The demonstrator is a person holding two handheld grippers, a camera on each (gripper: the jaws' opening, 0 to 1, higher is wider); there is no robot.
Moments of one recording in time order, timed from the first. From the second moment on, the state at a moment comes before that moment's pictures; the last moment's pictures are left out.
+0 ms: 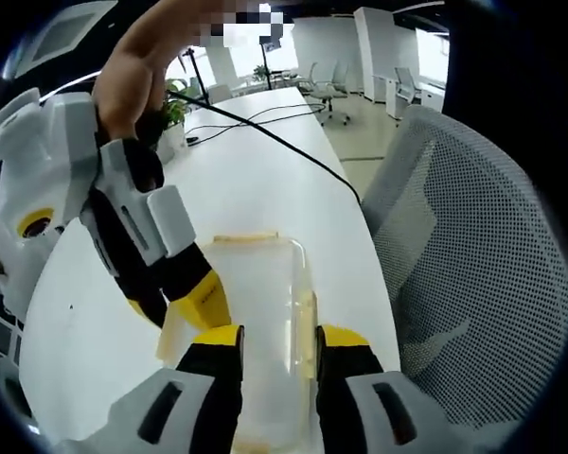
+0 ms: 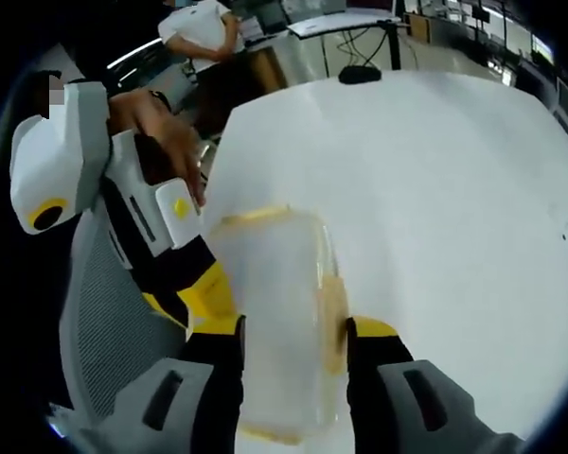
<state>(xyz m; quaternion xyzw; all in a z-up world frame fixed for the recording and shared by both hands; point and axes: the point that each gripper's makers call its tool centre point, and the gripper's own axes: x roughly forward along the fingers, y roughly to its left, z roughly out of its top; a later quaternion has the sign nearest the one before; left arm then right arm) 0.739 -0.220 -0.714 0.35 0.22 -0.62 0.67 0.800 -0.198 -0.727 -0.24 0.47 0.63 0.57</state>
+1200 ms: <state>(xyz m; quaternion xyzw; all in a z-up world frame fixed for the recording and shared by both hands) 0.719 -0.222 -0.714 0.39 0.19 -0.62 0.65 0.791 -0.194 -0.729 -0.23 0.48 0.64 0.55</state>
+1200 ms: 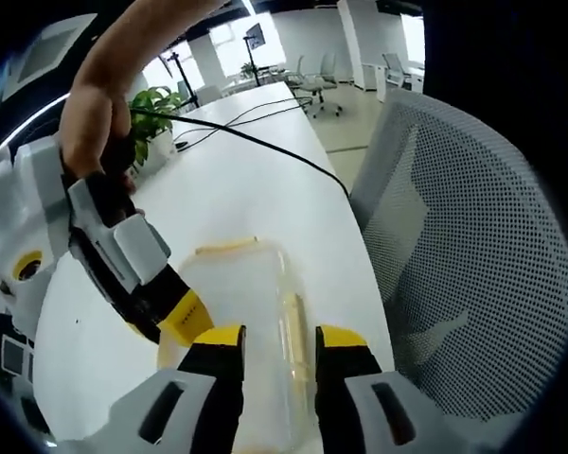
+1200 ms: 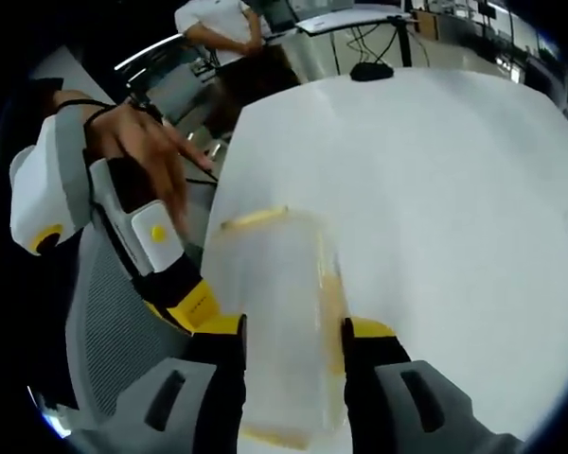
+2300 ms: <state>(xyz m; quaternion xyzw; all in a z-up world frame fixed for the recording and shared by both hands) 0.729 -0.225 -0.712 0.37 0.18 -0.62 0.67 0.791 -0.194 -0.729 -0.25 0.48 0.63 0.55</state>
